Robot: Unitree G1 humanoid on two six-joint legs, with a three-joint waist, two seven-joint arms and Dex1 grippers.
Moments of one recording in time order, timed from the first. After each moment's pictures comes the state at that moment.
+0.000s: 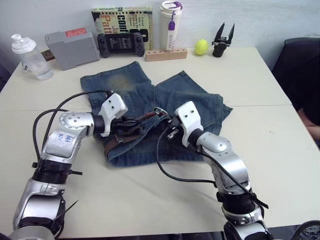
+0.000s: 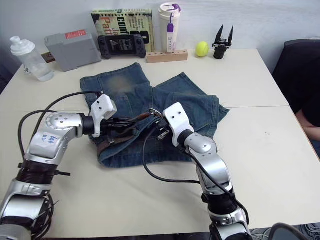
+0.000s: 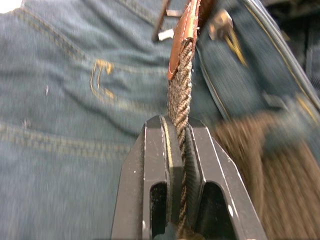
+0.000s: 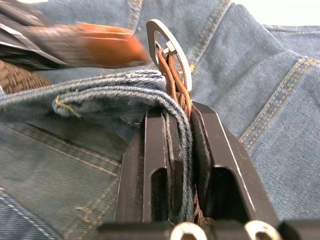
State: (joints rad) left arm -0.61 0.70 -0.09 0.02 -0.25 0.52 -0.93; right arm -0.47 -0.09 0.19 -0.38 -0.05 0.83 0.42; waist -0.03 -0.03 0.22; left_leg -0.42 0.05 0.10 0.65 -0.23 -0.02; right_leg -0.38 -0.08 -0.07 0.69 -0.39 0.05
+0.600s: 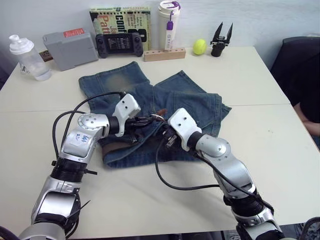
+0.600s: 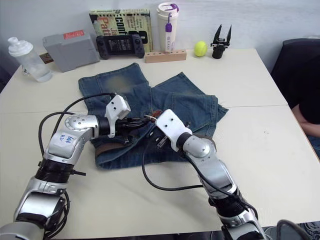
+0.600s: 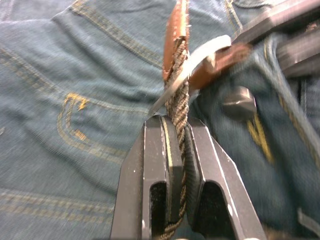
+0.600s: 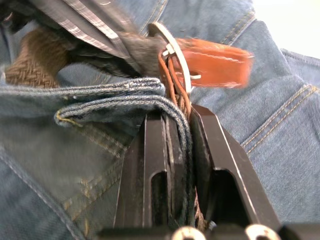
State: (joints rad) left arm -0.66 0.52 -0.14 0.04 -0.23 0.56 -0.82; right arm -0.47 -0.30 0.38 -0.43 -0.14 0.72 0.46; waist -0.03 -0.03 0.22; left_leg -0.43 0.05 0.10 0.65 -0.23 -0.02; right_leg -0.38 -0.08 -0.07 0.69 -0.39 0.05
